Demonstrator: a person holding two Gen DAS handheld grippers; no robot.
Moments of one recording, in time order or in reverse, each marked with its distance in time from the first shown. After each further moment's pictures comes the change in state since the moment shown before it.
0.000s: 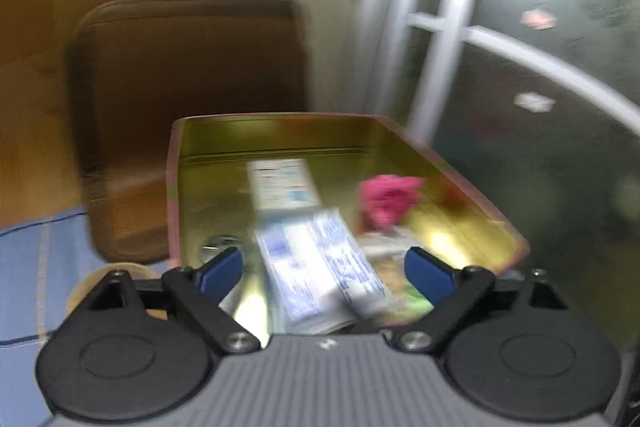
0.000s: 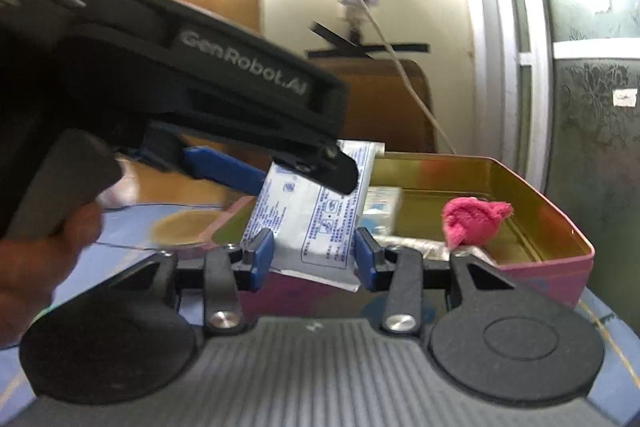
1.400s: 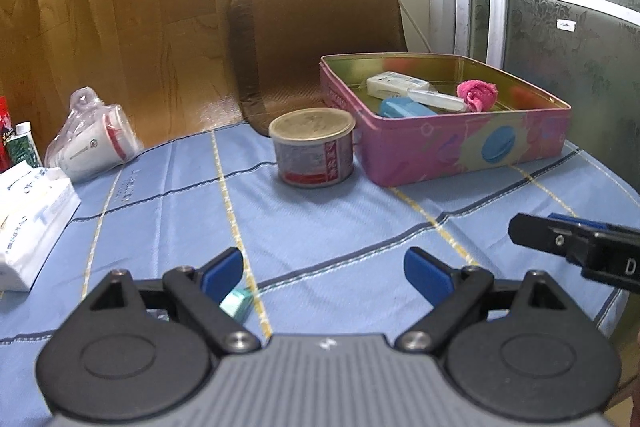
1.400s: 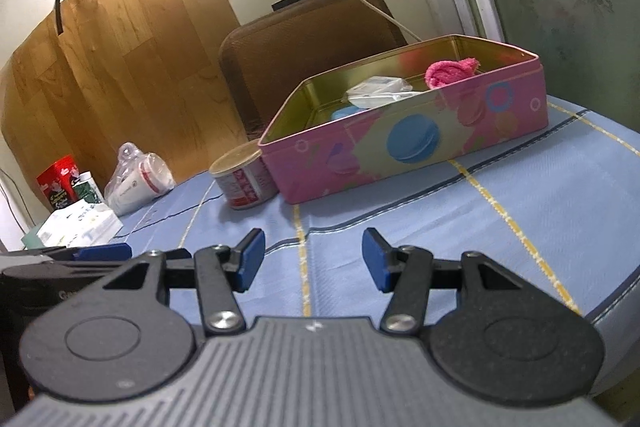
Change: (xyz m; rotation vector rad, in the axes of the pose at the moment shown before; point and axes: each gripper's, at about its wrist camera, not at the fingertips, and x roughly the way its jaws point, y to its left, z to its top) left arm -0.140 0.039 -0.153 0.057 -0.021 0.257; right arm -0.104 0.026 -0.044 0.347 0.197 0.090
